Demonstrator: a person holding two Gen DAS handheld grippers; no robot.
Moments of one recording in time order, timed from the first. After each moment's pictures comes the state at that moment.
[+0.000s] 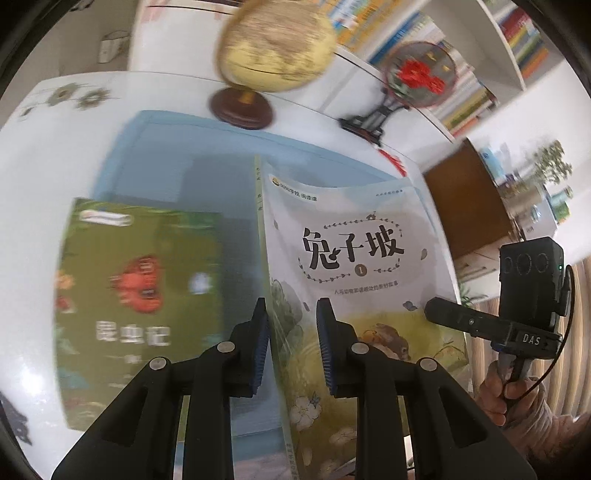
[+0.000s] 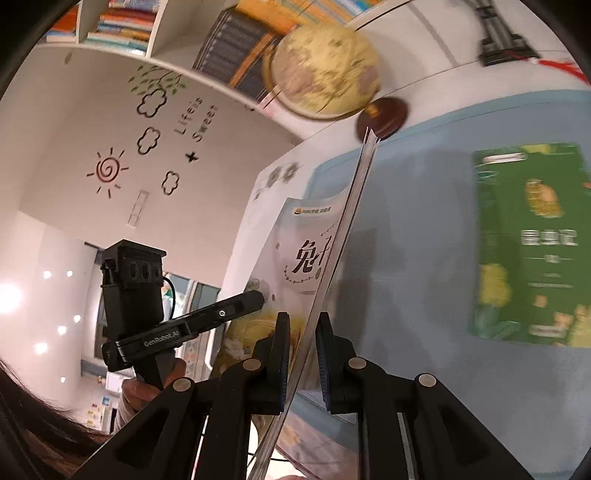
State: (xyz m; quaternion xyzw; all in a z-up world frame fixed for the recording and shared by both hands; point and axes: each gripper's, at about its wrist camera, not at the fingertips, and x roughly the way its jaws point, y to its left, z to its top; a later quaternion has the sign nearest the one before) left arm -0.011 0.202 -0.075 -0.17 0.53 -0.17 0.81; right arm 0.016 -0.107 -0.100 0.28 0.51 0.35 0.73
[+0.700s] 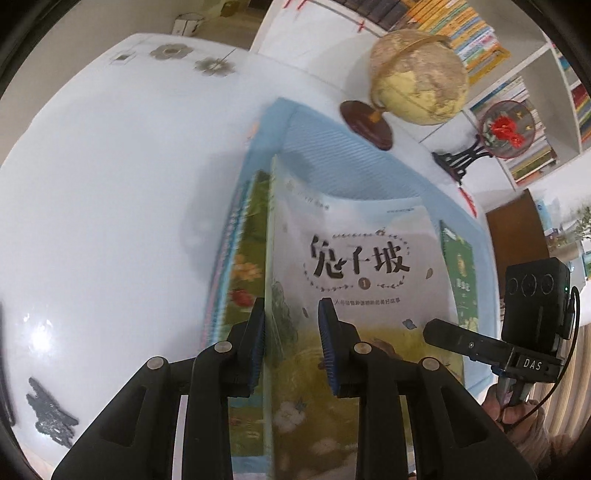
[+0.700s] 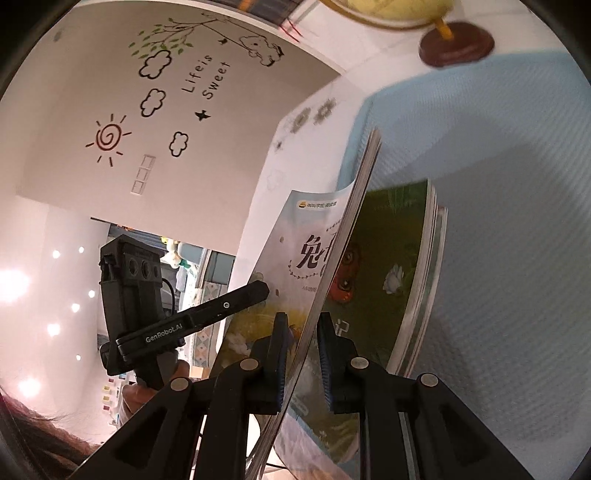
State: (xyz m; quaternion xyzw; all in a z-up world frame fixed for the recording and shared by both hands) left arm -0.014 0.341 -0.130 -0.21 0.54 -0.07 0.81; right arm 0.052 0.043 -0.174 0.27 0.56 0.39 0.68
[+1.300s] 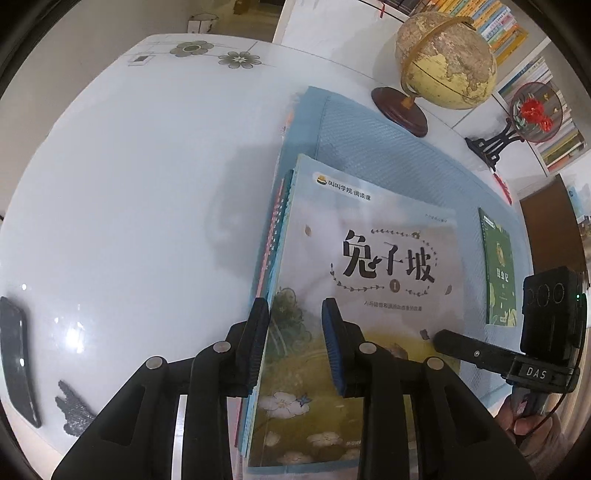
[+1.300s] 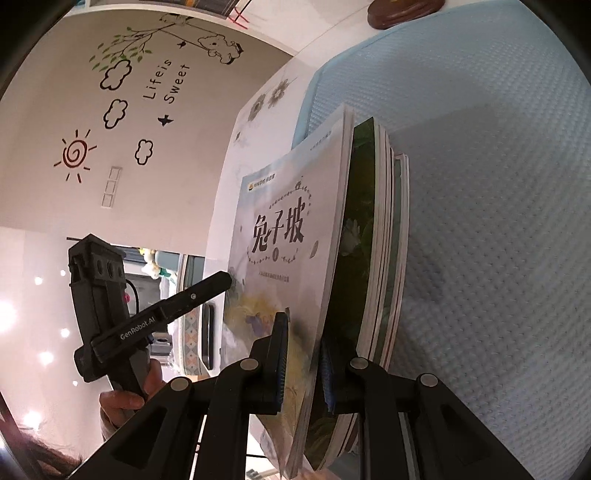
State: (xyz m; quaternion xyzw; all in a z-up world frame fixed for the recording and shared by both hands) left arm -0.012 0.344 -0.137 -0.15 0.57 -0.01 0.81; right arm 0.042 0.049 -0.206 0.28 0.59 0.34 0.67
